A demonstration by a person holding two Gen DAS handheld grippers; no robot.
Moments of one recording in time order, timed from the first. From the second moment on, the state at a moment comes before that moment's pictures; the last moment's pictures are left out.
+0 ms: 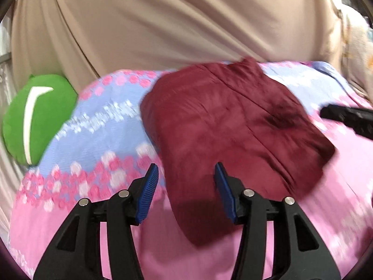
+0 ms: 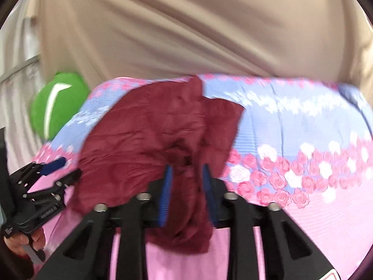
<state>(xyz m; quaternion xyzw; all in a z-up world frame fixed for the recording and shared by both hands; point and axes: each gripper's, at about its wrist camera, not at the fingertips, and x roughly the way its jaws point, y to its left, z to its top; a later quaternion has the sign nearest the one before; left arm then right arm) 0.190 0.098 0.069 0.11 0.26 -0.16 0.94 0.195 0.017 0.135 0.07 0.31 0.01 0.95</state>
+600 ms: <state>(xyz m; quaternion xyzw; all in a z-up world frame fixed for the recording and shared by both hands) 0.202 0.102 0.009 0.10 0.34 -0.15 0.92 0.218 0.009 0.035 0.08 0.42 0.00 0.90</state>
